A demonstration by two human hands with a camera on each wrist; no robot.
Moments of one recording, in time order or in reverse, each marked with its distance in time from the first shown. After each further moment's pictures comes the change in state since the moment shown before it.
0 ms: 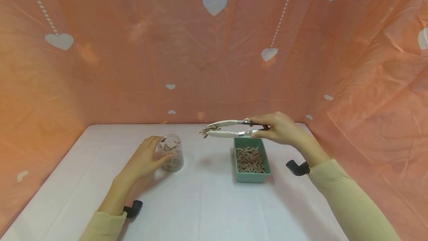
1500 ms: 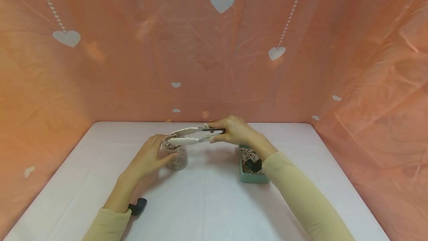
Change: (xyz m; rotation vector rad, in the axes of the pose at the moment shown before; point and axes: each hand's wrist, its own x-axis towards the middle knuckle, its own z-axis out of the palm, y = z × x) left_hand 0.001 0.003 -0.001 -0.008 0.013 0.010; right_hand 0.093 -0.038 0.089 0.042 -0.175 -0.026
